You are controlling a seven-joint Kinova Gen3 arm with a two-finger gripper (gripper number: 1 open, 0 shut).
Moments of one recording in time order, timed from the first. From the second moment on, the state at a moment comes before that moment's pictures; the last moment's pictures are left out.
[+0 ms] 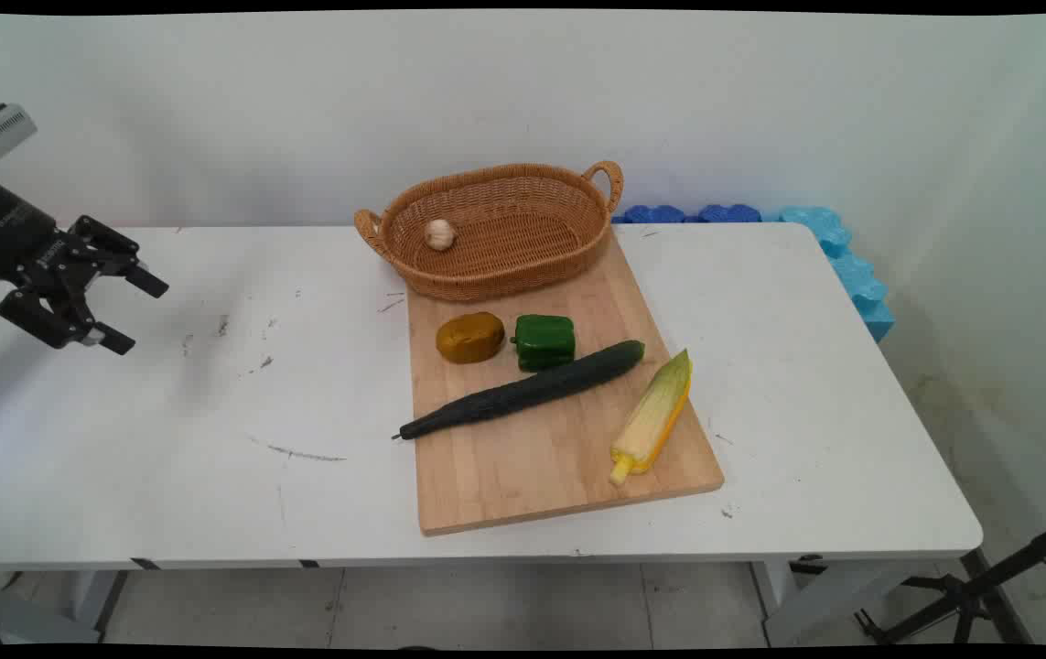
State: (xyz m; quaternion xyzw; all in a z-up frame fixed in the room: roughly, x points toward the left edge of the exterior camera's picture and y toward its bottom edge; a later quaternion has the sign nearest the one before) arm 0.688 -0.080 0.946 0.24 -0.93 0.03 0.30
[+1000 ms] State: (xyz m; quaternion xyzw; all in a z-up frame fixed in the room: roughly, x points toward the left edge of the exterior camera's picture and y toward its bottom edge) arm 0.610 -0.117 0.945 0.25 -0.93 0.05 0.27
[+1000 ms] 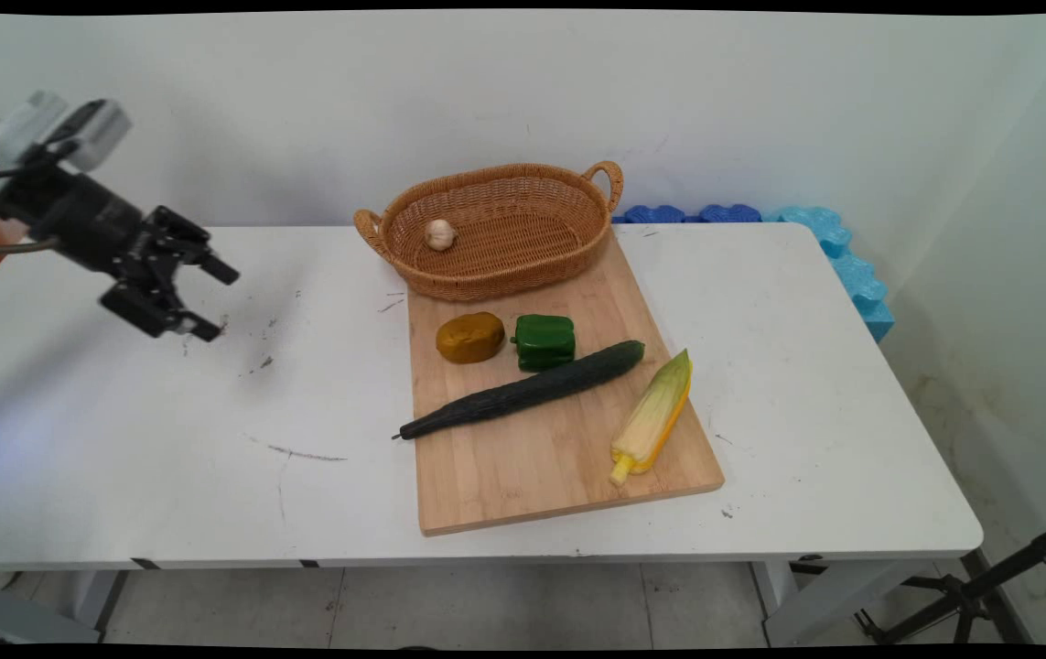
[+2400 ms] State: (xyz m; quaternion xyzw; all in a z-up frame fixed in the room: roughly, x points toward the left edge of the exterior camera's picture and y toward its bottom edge) arm 0.386 -0.214 0.865 0.33 -0.91 0.12 0.22
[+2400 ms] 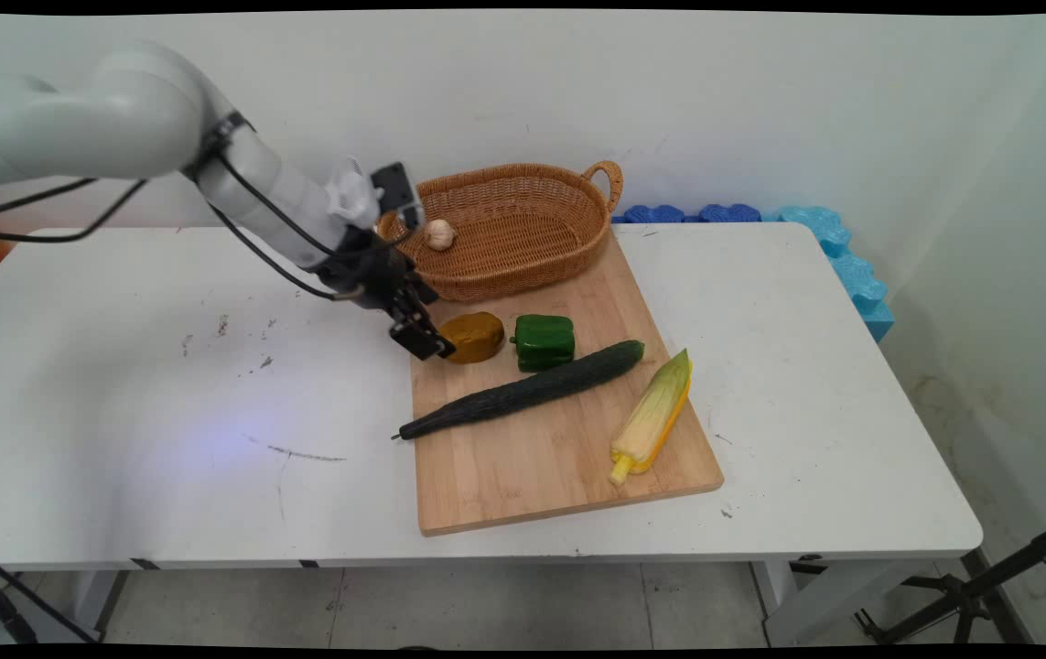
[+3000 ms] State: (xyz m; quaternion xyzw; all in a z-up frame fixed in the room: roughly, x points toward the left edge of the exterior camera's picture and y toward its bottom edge) arm 0.351 -0.230 0.830 0.34 -0.91 0.13 0.21
